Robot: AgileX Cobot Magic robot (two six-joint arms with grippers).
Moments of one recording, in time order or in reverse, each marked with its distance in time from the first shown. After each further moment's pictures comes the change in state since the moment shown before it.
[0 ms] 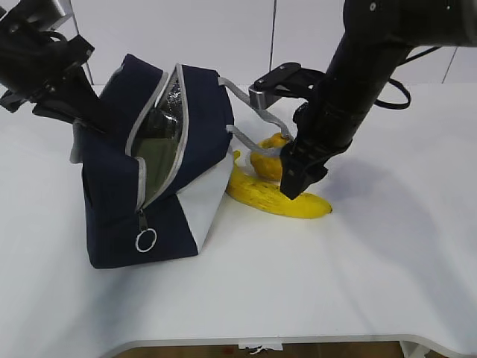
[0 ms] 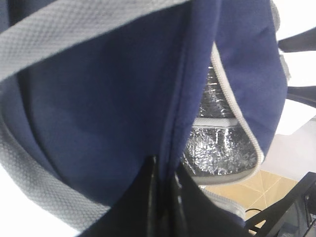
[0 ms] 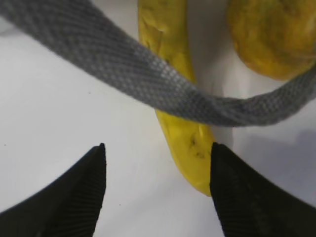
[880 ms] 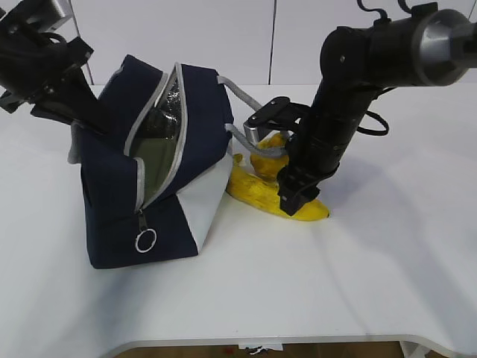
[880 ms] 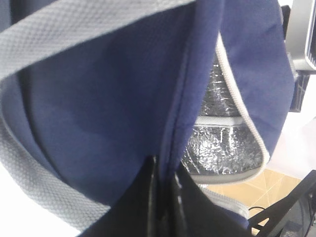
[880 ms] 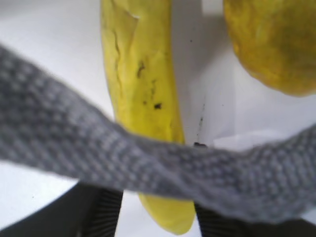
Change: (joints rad) left arm 0.000 0.000 0.000 0.011 0.006 0.000; right arm 0.000 0.129 -0.002 -0.038 -0.091 -0.006
